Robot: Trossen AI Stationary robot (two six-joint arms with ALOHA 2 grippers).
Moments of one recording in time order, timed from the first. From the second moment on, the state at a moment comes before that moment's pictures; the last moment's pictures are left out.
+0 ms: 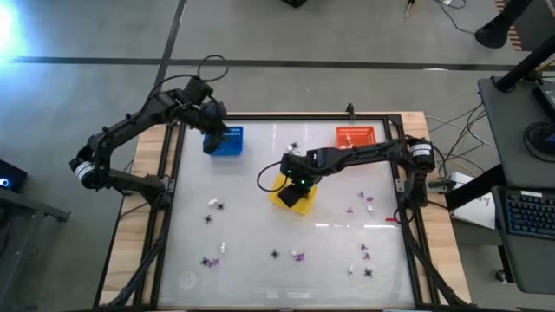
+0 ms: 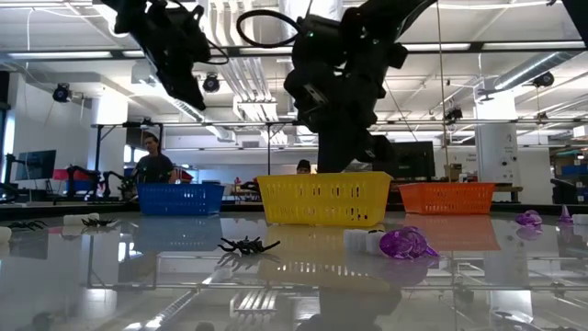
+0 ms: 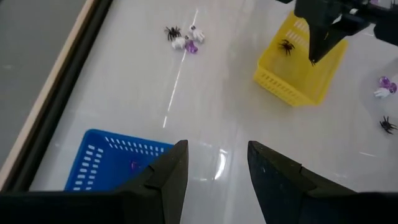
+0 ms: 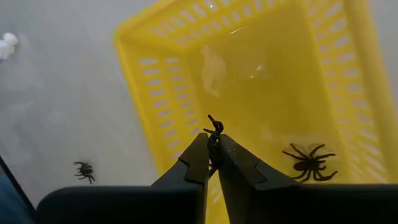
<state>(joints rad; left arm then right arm) 0.79 1.29 1.19 -0.93 0.45 0.44 -0.11 1.90 1.34 -0.59 -0.29 0.71</state>
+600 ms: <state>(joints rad) 0.79 1.29 1.18 -1.07 0.30 0.44 -0.10 1.81 1.34 -0.59 -0.24 0.77</state>
